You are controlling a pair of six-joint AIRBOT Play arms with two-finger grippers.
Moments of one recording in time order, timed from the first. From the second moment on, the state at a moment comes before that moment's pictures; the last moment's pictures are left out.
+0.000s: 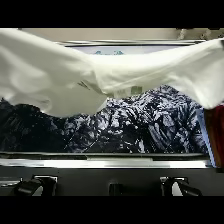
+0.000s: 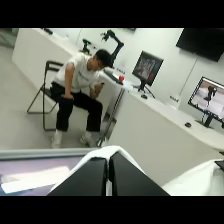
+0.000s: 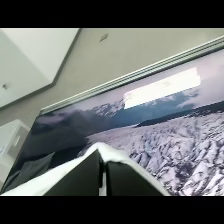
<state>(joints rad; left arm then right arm) -0.16 -0.59 1.40 0.81 -0.67 -1.41 -0.36 -0.73 1.48 -0.81 1.10 1.62</state>
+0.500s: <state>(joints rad) -0.16 -0.54 1.54 0.84 -0.43 -1.34 -0.36 -0.51 1.51 -1.33 1.00 1.78</state>
